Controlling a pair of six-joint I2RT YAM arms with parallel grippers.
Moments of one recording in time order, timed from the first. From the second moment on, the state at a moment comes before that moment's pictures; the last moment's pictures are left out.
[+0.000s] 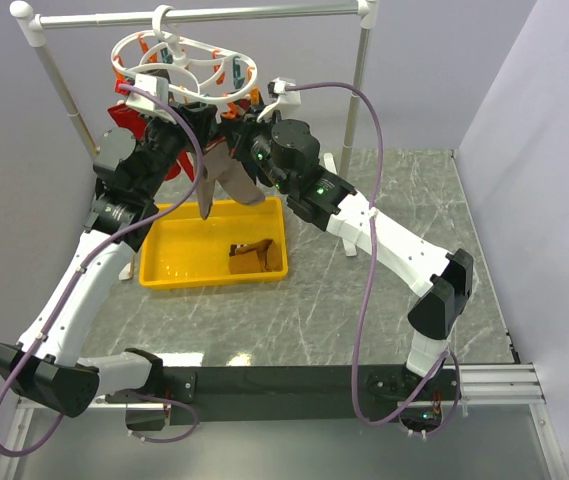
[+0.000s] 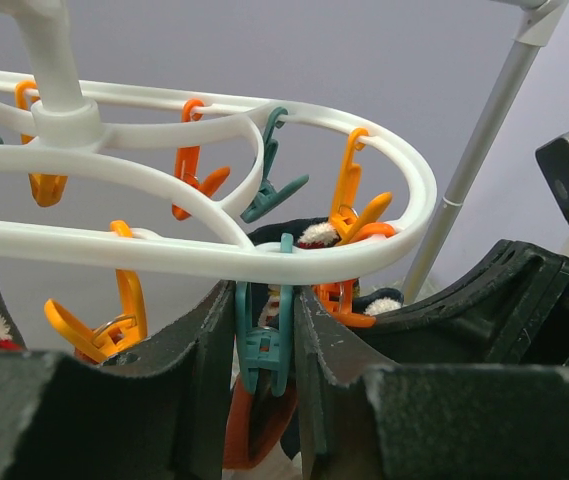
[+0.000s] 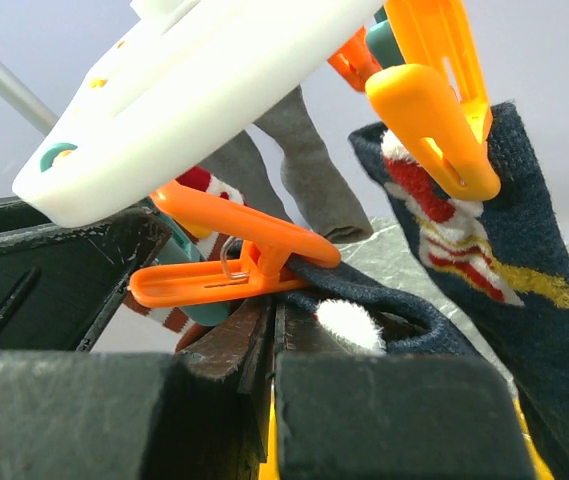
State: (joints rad) left arm -0.35 1.22 1.39 0.11 0.09 -0.20; right arm 0.87 1.78 1.87 0.03 0.29 0.47
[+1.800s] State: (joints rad) left arm -0.35 1.17 1.30 0.21 0.12 -0.09; right arm 0.85 1.76 1.88 0.05 0.22 0.60
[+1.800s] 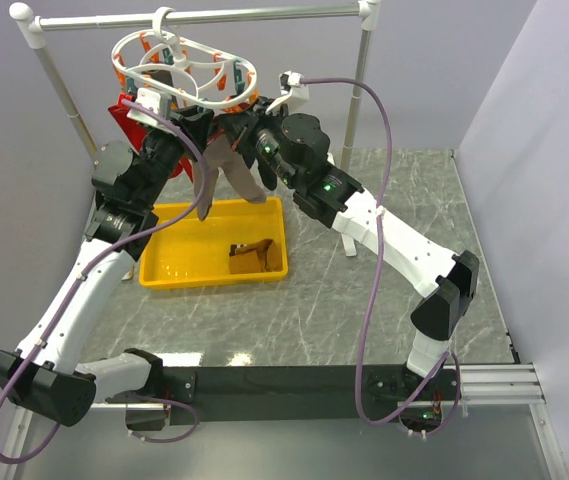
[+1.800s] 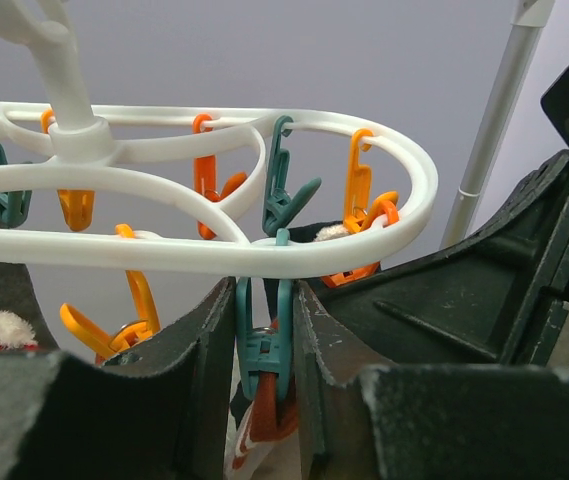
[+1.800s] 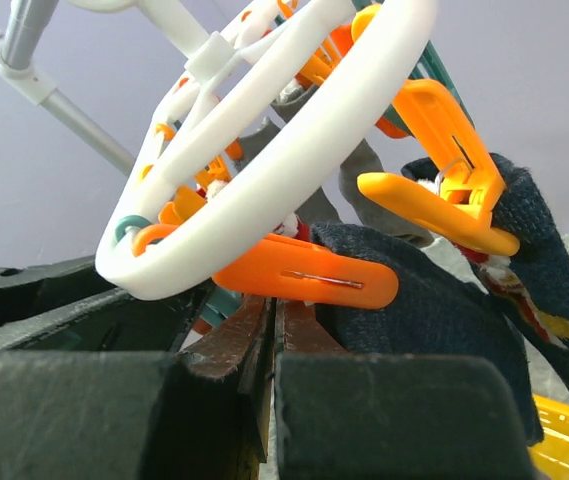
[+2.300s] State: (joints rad) left arm -0.35 1.14 1.25 0.26 0.12 -0.09; right arm 0.84 1.76 1.88 0.05 0.22 0.63
